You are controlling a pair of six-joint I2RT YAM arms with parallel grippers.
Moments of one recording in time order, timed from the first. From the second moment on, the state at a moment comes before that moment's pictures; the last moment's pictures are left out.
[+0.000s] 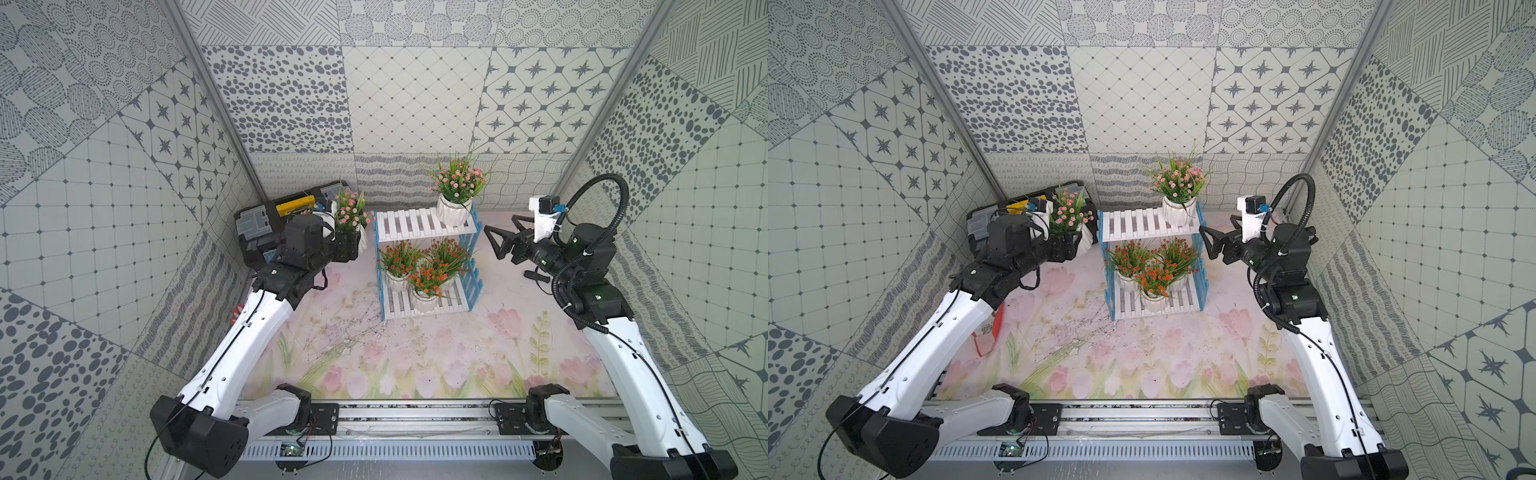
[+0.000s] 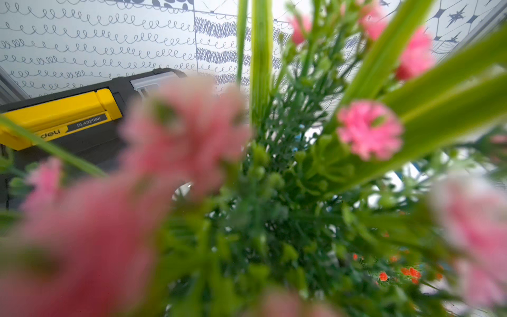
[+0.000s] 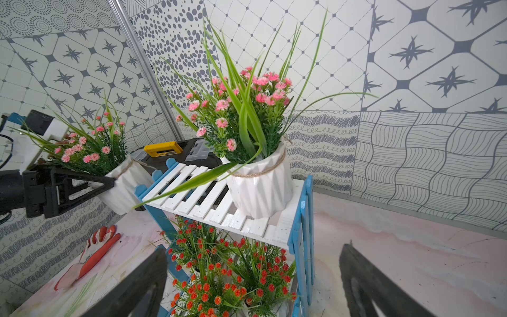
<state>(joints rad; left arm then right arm) -0.35 1.16 1.23 -0.50 -0.01 -0.18 0.13 0.98 1.10 -0.22 -0.44 0.13</state>
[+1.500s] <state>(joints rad) -0.57 1.64 1.93 -0.75 0.00 -0.05 0.12 0.98 1.10 -0.24 -0.41 0.12</state>
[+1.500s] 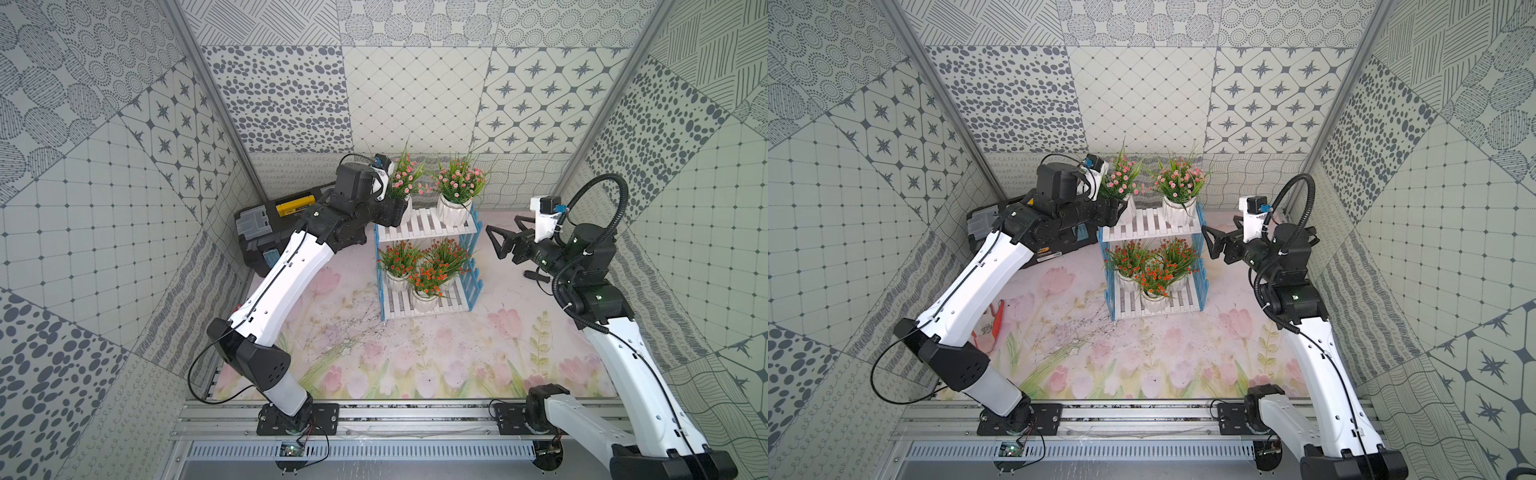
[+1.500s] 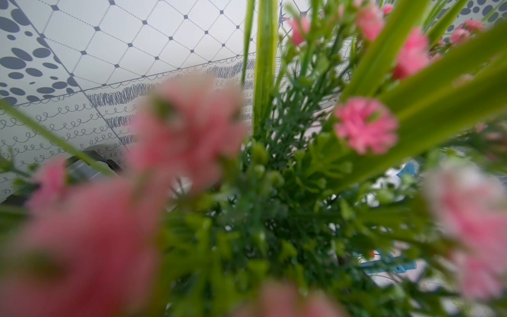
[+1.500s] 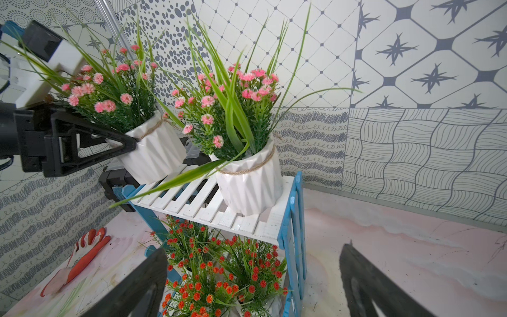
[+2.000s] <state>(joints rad) -0.60 1.70 1.95 -0.79 0.01 -0.04 0.12 0.97 1.10 -0.25 -0.41 0.12</state>
